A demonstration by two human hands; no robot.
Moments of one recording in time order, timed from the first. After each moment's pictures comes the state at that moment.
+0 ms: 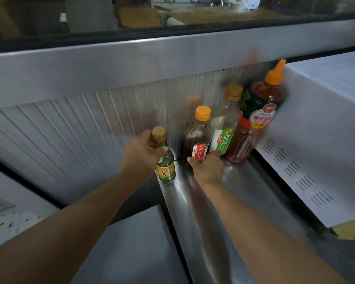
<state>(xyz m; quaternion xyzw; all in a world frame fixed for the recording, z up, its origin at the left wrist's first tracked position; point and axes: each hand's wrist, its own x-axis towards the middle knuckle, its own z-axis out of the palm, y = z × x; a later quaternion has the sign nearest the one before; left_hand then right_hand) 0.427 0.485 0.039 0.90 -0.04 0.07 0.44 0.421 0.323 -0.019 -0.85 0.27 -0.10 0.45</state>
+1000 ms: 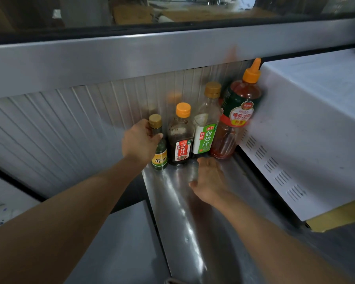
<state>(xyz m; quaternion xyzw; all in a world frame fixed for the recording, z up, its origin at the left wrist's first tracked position) 0.440 0.439 0.045 0.92 0.02 0.11 0.38 0.368 0.272 -0.007 -0.98 0.06 0.05 0.17</state>
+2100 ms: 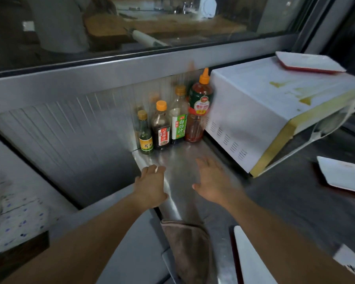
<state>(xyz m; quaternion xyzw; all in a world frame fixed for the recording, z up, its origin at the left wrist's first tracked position) 0.264 0.435 0.055 0.96 -0.18 -0.18 0.11 0.218 0.260 0.065 -0.99 0.07 0.06 0.14</state>
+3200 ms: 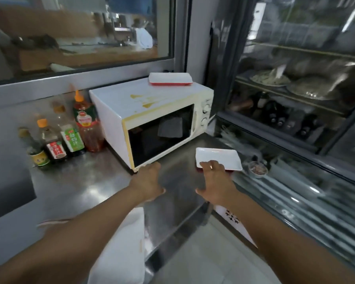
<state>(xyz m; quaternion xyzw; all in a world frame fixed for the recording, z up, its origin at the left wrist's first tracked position) 0.058 0.112 0.131 0.94 -0.29 -0.14 0.14 -0.051 -0.062 0.134 -0.98 0.18 -0.01 0.10</state>
